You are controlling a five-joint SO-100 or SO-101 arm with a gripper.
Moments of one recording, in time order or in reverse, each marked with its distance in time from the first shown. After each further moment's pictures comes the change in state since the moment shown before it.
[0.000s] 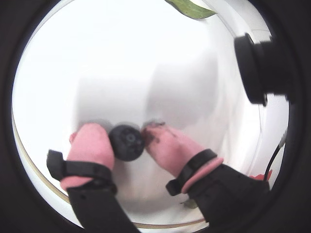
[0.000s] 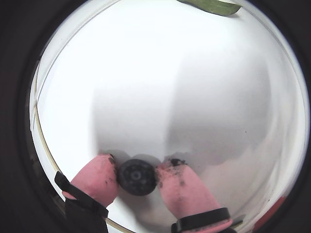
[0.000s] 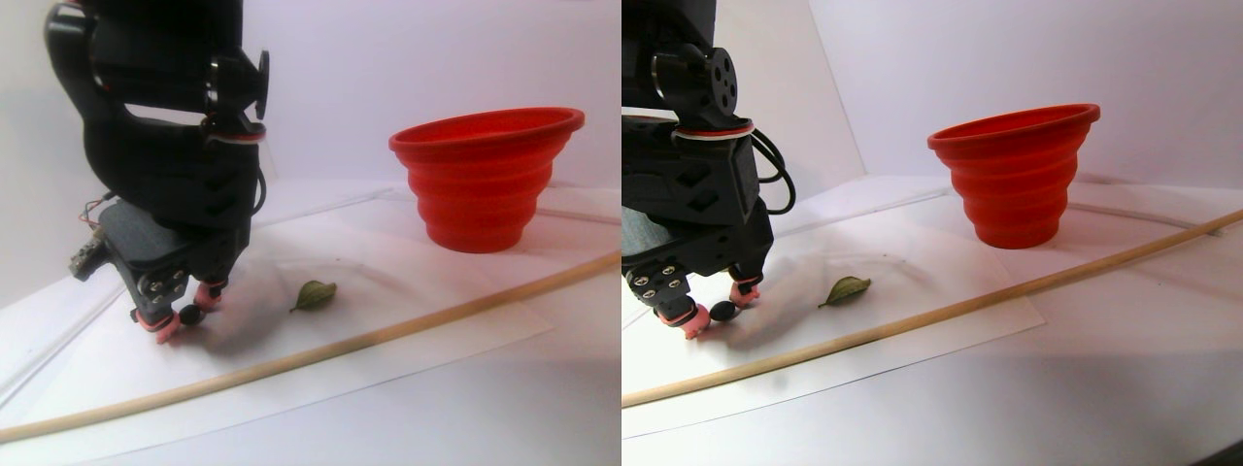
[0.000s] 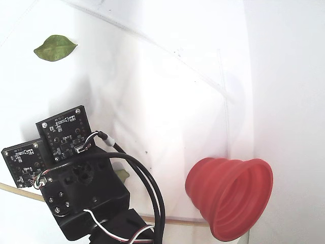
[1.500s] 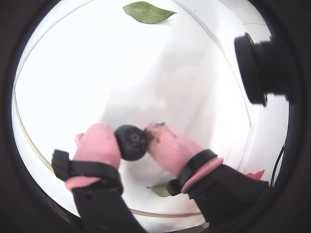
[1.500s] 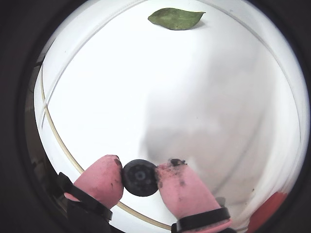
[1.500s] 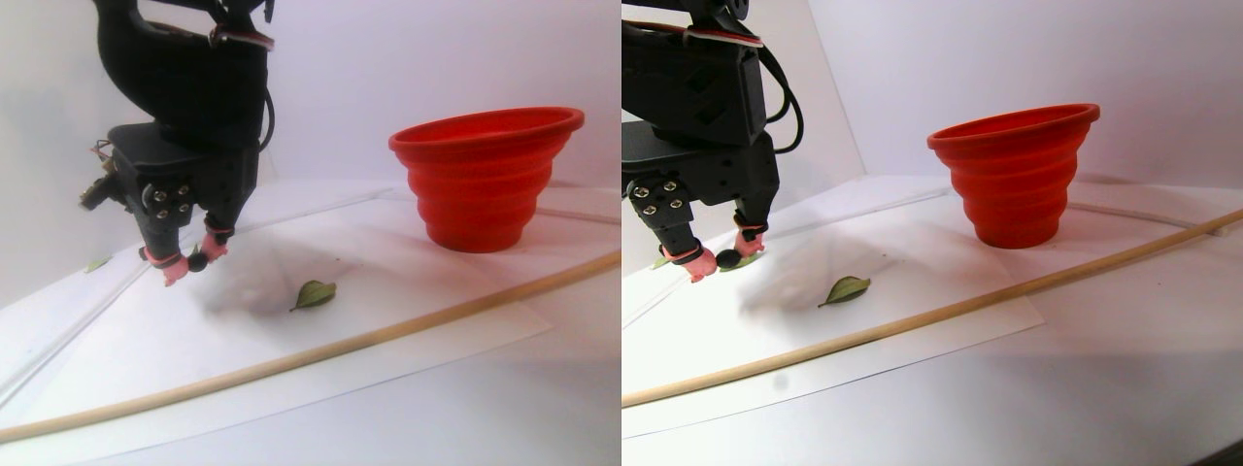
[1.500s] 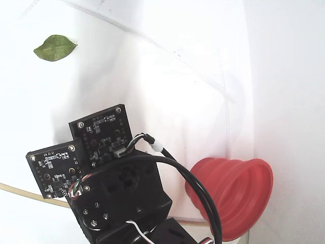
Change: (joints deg) arm 1.1 25.8 9.0 16.5 1.2
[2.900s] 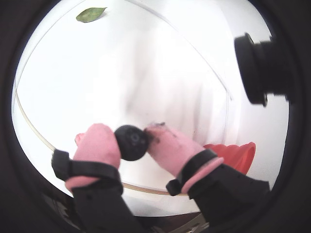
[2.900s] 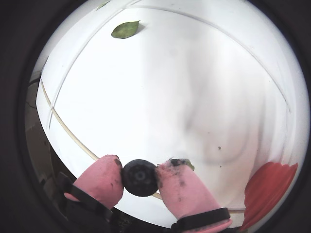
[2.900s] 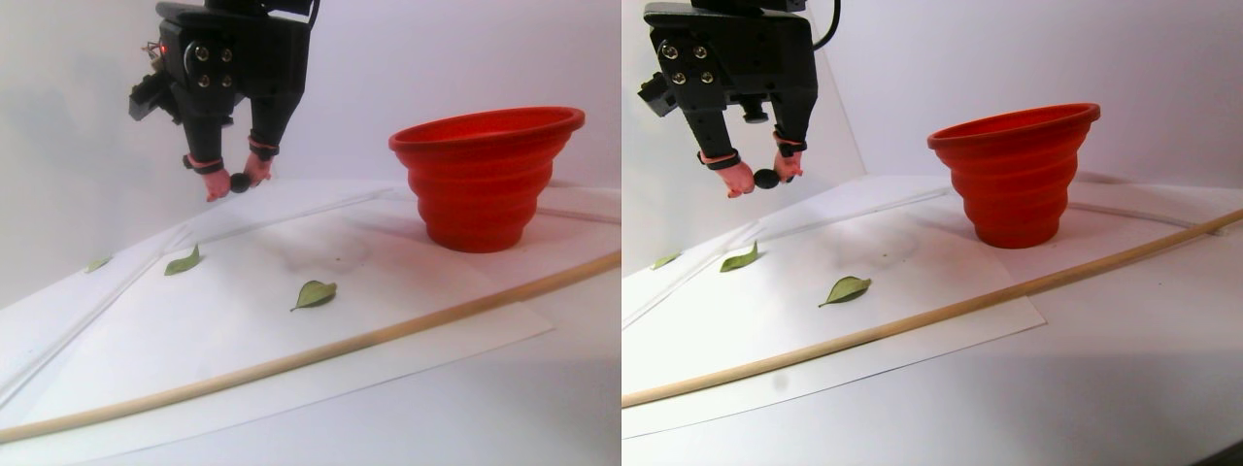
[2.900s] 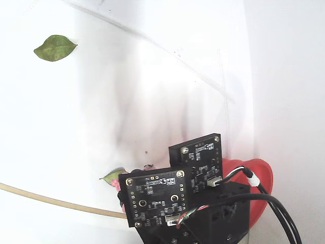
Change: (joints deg) arm 8.2 39.6 7.3 29.3 2.5
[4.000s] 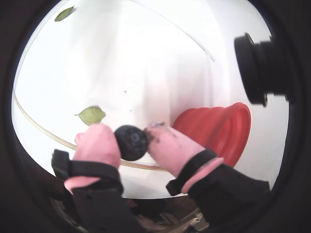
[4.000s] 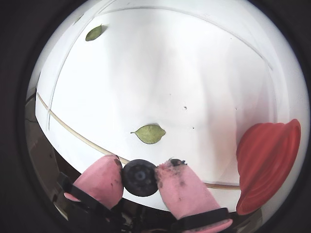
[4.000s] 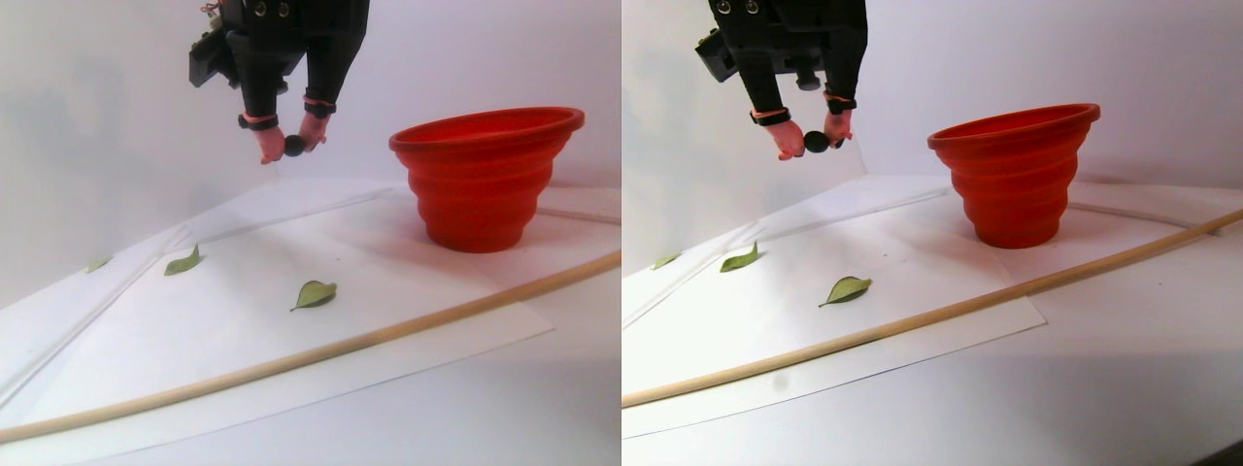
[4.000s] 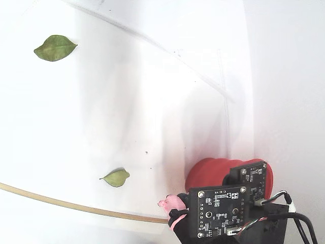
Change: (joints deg) arm 10.0 17.3 0.0 18.4 1.7
